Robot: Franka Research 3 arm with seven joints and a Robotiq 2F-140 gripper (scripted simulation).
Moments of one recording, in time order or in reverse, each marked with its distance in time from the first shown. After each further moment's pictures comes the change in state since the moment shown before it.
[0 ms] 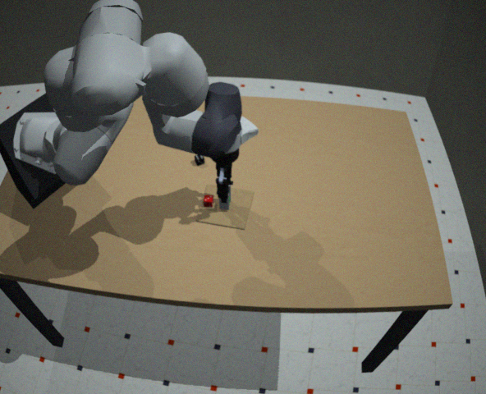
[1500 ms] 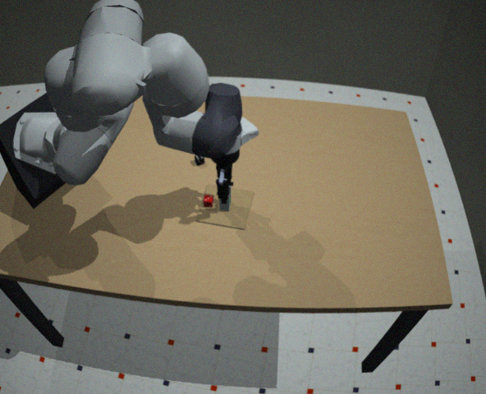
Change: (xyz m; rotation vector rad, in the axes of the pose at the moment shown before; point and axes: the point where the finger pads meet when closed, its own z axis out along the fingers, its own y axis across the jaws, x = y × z) arm 0.001 0.002 0.001 -0.002 0.000 0.005
